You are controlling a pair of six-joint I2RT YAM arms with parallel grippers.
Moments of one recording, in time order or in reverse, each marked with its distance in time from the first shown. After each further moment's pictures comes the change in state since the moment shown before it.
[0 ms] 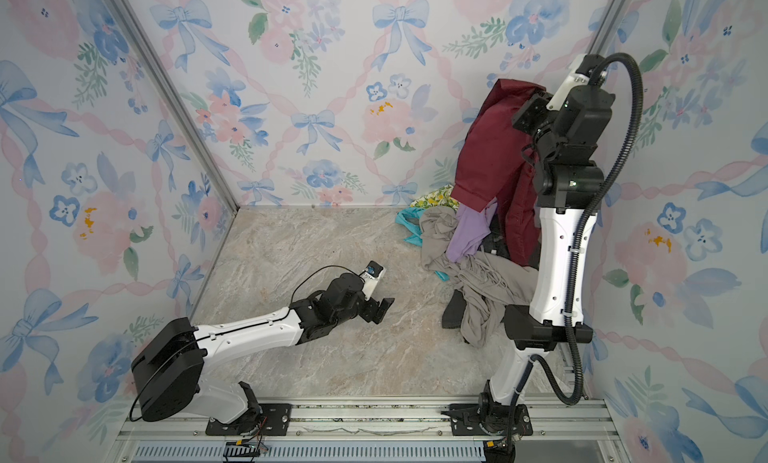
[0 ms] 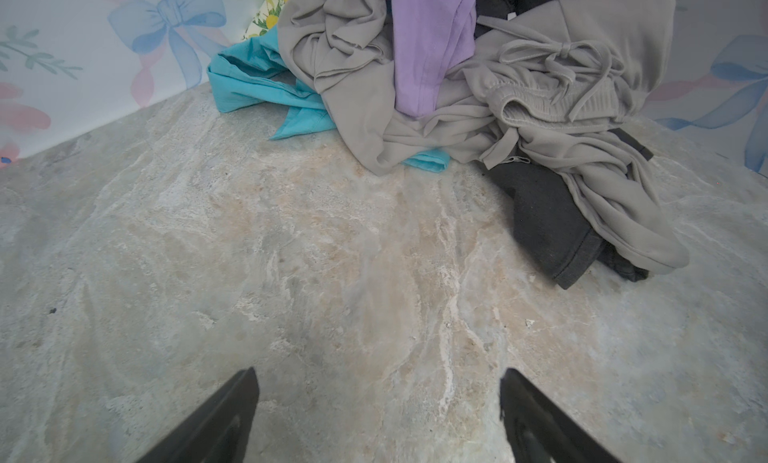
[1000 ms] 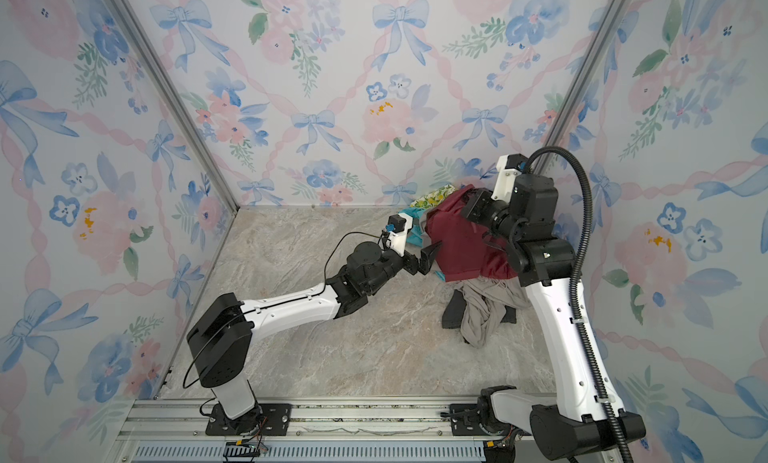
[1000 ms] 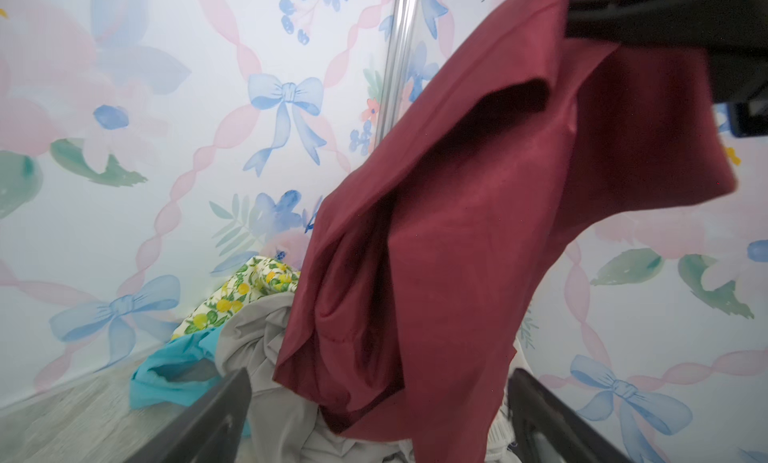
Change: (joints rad) left arm -0.031 0.346 0.444 0.552 0.063 -0.020; right arm 0.203 -0.606 -1.041 0.076 -0.214 0.138
